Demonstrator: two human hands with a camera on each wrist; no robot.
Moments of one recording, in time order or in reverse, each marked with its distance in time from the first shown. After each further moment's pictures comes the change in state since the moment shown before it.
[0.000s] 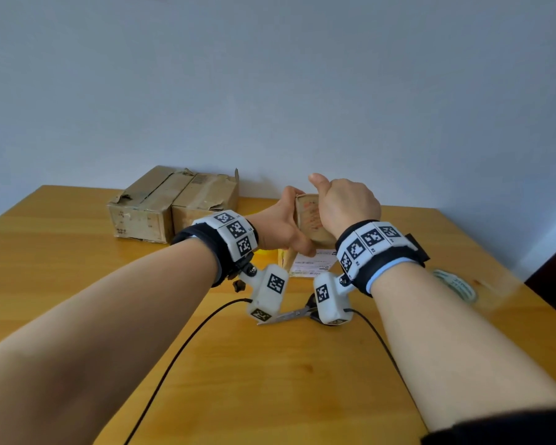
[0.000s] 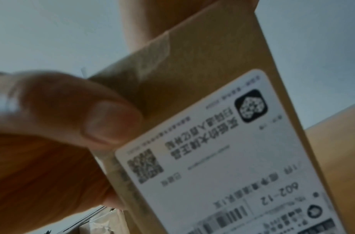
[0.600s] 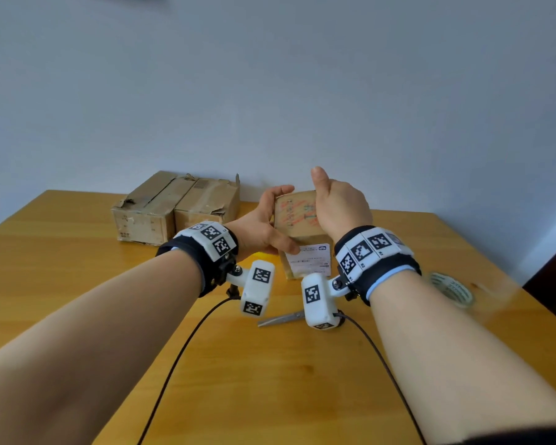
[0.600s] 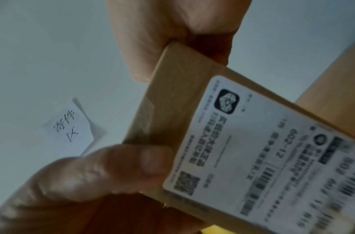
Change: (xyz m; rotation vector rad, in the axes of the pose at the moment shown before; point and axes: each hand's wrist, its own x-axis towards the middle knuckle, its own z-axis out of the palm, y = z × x) left_hand -0.016 -0.024 -0.011 -0.400 0.049 -0.021; right_hand -0.006 -0.005 0.000 0.304 0.013 -0.089
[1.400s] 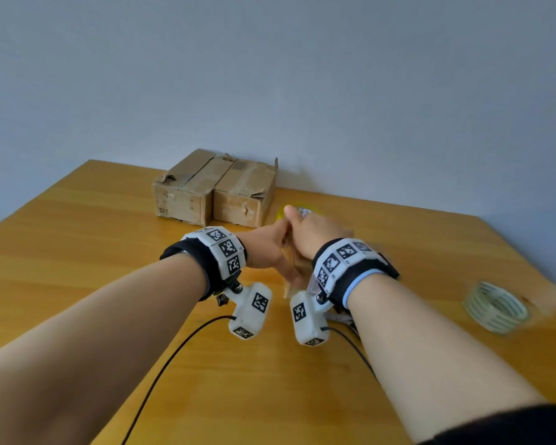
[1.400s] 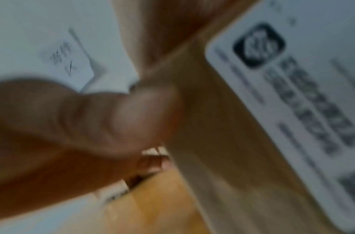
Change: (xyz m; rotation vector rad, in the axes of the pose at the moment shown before) left_hand -0.031 -0.042 -0.042 0.591 -0.059 -0.246; right_hand -0.024 -0.048 0.094 -0.313 -0.455 0.053
